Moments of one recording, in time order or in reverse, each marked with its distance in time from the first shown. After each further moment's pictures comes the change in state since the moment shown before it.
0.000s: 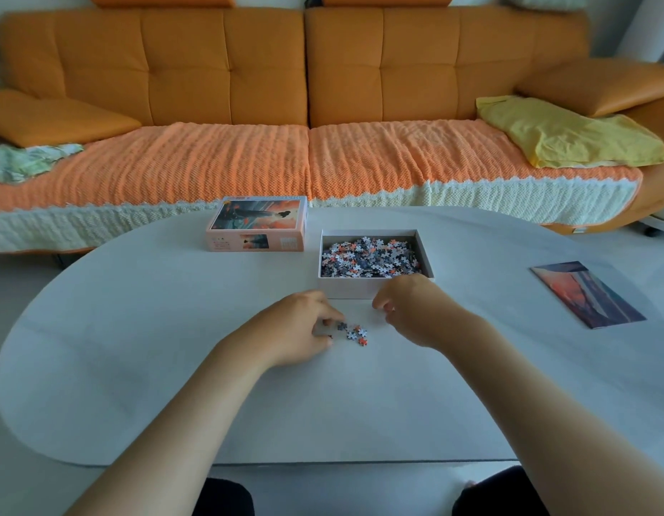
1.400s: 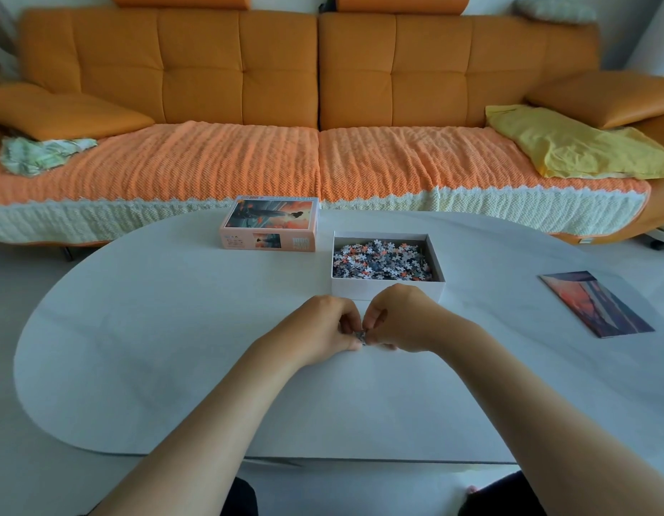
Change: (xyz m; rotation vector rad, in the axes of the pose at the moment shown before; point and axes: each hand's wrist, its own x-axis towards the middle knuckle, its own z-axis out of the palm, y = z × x) left_hand 0.002 0.016 0.009 -0.247 0.059 -0.108; right_hand -0.004 -0.036 -0.004 0.232 -0.185 0.069
